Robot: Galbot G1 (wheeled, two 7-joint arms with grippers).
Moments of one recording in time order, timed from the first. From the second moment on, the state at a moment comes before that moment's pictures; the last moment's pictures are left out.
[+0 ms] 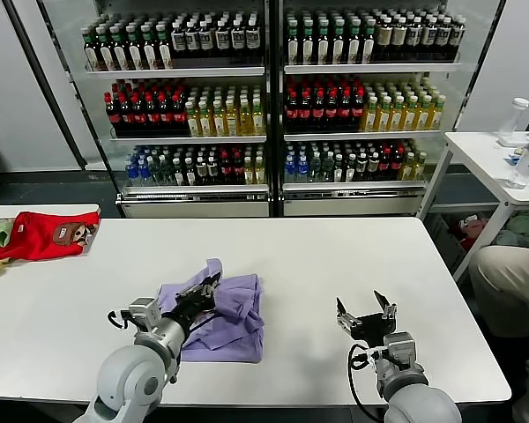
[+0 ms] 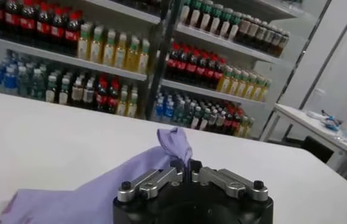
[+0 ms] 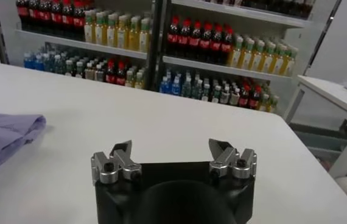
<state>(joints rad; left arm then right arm) 1.17 -1.23 -0.33 -2.05 -0.71 0.58 -0.20 -1.38 1.16 0.34 2.20 0.26 -0.58 0.25</state>
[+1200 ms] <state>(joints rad) 1.39 -1.15 -0.56 -1.96 -0.57 0.50 -0.13 -1.40 1.18 0.35 2.22 0.25 -0.57 0.25</state>
